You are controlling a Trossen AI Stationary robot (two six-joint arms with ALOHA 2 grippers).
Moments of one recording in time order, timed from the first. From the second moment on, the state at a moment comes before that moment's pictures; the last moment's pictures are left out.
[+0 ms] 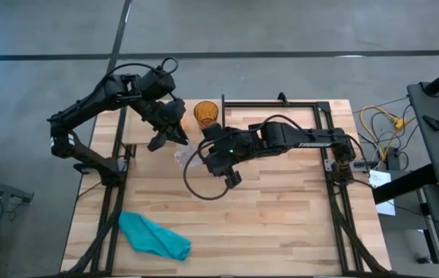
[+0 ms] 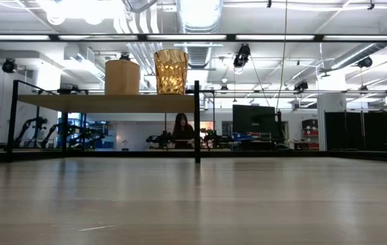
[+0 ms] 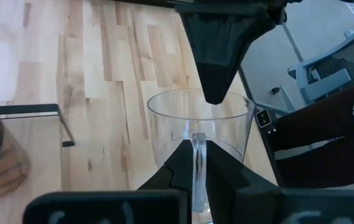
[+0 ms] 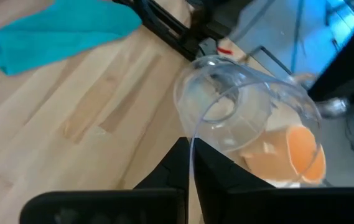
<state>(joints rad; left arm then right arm) 0.33 1.42 1.83 -1.30 0.58 0.22 0.11 1.97 2.25 -1.00 0.13 -0.59</state>
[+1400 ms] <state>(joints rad) 0.32 1.31 1.83 -1.36 0.14 0.05 0.13 1.90 2.33 -1.15 0.37 -0.33</state>
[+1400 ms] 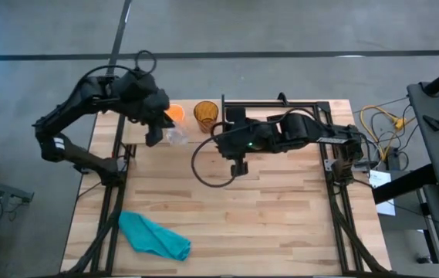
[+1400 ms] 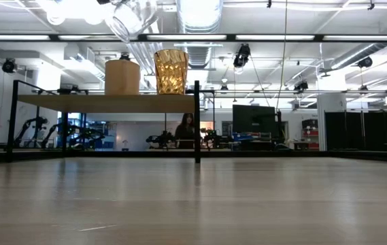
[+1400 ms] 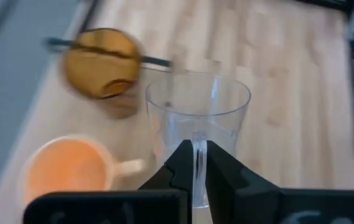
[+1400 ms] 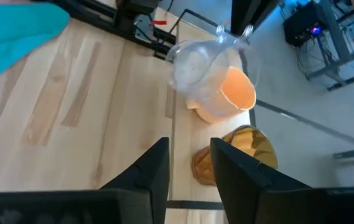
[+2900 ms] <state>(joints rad) 0.29 0.75 1.23 -1.12 -0.51 -0.41 0.13 1.89 2.33 -1.22 0.37 -0.25</state>
